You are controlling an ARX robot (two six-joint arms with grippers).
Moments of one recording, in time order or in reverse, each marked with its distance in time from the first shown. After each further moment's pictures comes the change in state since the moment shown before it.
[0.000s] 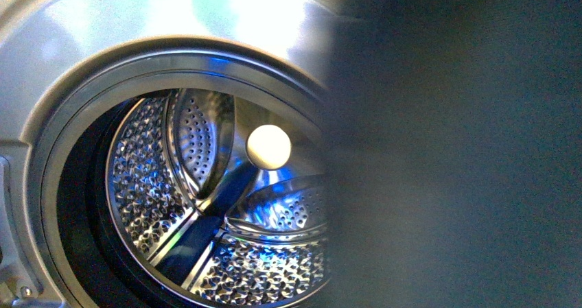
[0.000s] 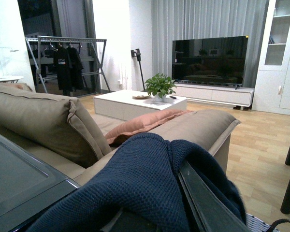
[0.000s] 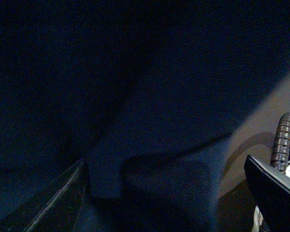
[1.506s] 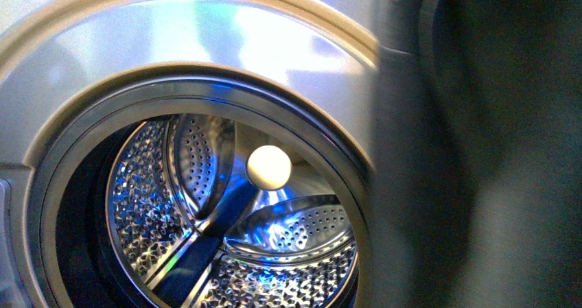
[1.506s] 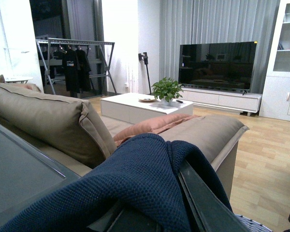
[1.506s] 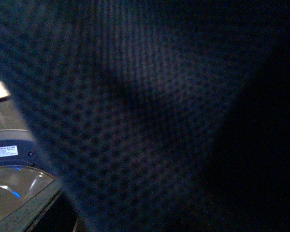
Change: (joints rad) left arm 0.001 0.000 0.017 -0.001 -0.013 0.002; right arm 0.152 0.595 0.242 0.703 -0.475 0.460
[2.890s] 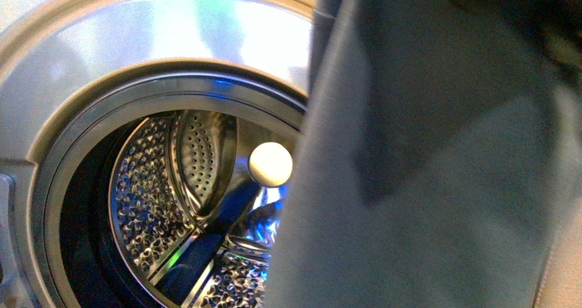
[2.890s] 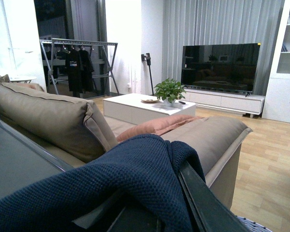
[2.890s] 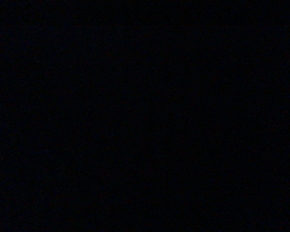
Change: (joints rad) left arm 0.000 0.000 0.001 0.000 -0.003 0.003; right arm 0.274 0.659 0.389 0.285 0.378 -0.163
